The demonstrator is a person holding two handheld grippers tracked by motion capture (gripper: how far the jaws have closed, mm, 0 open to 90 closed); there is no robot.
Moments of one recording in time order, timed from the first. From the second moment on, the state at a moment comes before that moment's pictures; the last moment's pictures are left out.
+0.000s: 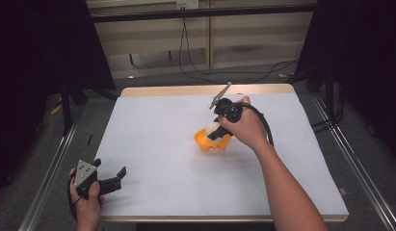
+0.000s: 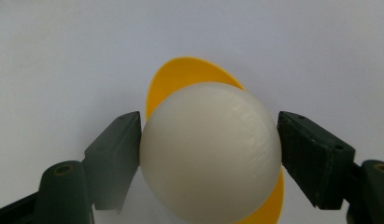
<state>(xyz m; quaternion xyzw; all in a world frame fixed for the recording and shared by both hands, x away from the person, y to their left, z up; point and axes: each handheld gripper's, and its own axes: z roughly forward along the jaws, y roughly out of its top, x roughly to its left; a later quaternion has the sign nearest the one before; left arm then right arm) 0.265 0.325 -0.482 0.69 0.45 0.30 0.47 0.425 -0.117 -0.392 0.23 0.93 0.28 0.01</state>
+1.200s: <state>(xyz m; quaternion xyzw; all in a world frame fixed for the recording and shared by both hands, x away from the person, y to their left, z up) 0.265 0.325 -0.482 0.69 0.45 0.30 0.47 0.423 -0.110 -0.393 0.25 0.92 0.29 0.04</state>
